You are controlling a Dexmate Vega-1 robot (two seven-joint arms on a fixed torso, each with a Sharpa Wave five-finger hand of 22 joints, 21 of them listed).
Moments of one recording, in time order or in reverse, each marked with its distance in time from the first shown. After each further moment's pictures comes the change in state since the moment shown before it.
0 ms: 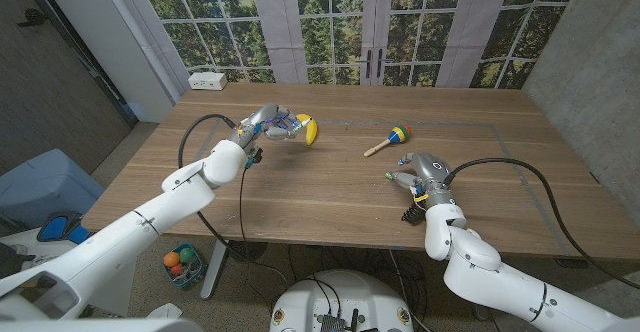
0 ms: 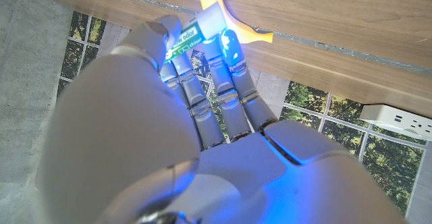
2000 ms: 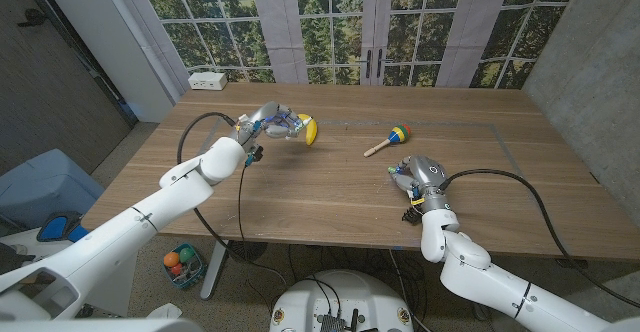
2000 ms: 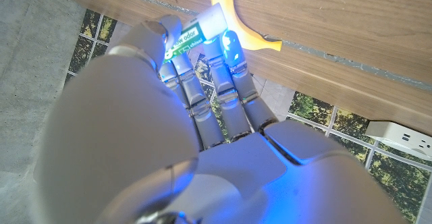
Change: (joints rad) left arm -0.012 0.005 0.001 0.002 -0.065 -0.015 -0.043; left_hand -0.017 -0.017 0.016 -0.016 0.029 0.007 0.000 0.001 0.025 0.014 0.000 -0.034 0.106 0.003 0.002 -0.020 0.136 -0.018 0.004 0.056 -0.046; right arm -0.003 0.071 0.051 0.214 0.000 0.249 -0.150; right_hand 0.161 0.076 0.022 -0.009 -0.019 0.302 0.012 0.144 -0.003 0.154 -0.068 0.119 0.125 0.141 -0.005 0.042 0.095 0.055 -0.070 0.074 0.005
